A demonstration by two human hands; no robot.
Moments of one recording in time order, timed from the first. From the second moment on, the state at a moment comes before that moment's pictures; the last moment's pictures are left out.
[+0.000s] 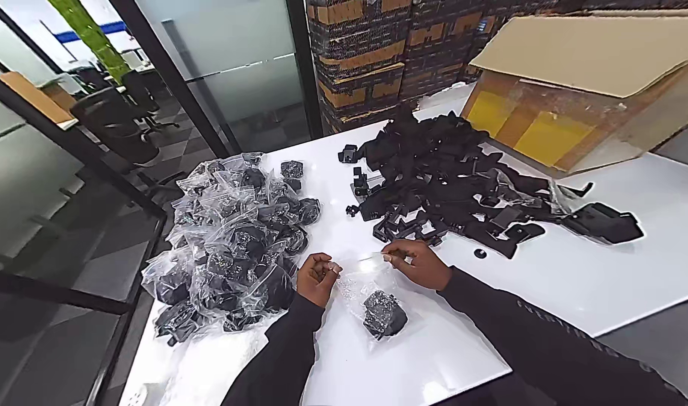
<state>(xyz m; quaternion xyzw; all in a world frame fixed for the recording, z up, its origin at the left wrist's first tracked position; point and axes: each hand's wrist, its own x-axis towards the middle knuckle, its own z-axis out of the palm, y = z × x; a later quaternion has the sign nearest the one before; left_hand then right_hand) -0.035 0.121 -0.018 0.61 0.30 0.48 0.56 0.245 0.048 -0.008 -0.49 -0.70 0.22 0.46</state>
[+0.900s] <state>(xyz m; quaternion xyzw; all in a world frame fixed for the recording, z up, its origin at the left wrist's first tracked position) -0.034 0.123 -0.016 0.60 0.31 0.51 0.53 0.227 0.039 0.001 -0.43 -0.70 0.39 0.41</state>
